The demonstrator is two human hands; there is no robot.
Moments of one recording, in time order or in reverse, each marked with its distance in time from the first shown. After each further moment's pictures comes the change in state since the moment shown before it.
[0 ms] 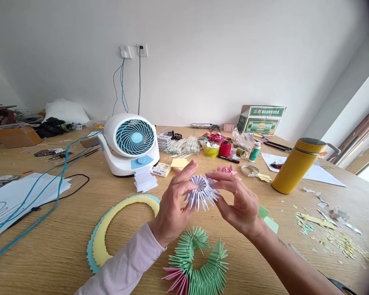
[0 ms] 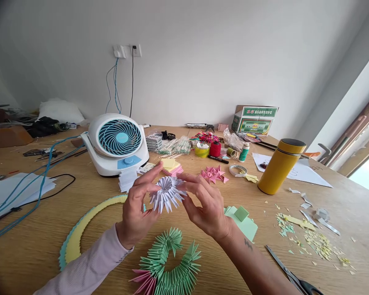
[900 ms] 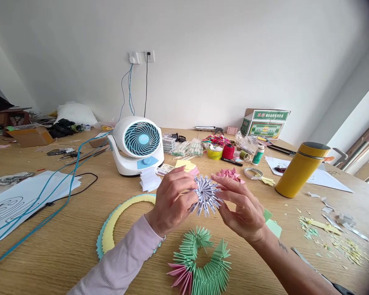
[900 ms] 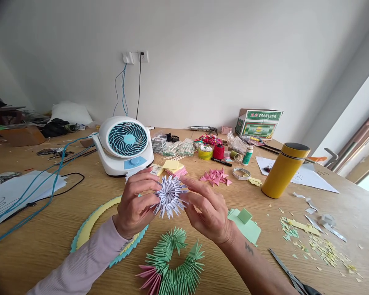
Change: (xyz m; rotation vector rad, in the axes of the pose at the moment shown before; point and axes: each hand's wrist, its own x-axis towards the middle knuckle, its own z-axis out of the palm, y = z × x) left_hand 0.020 0.006 -0.028 0.409 -0.007 0.342; right_hand -0.003 -0.009 0.001 -0.063 0.092 -0.159
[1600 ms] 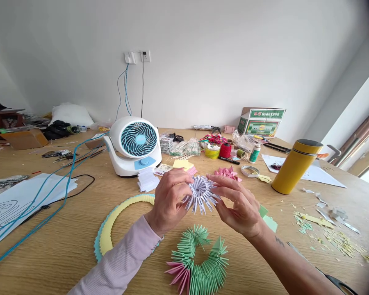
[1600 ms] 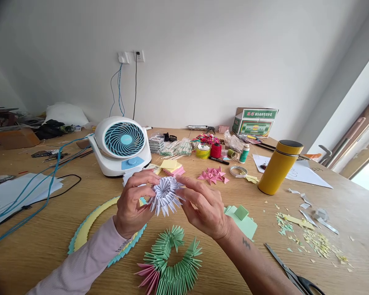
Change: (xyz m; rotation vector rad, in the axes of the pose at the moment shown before) left_hand -0.005 -0.001 0.007 -0.128 0.018 -0.115; right_hand 0.005 0.000 -0.004 -0.033 -0.046 -0.012
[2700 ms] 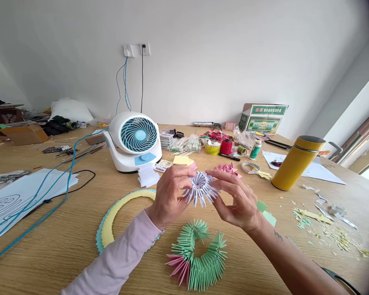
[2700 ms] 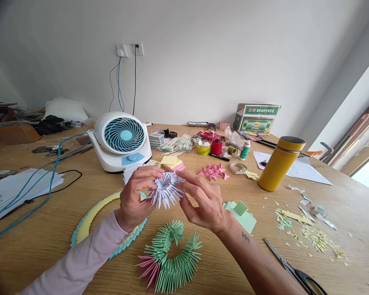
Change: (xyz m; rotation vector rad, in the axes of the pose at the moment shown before) left_hand -0.005 -0.003 0.006 -0.115 -0.008 -0.047; right_hand -0.003 0.002 0.002 -0.013 -0.022 -0.013
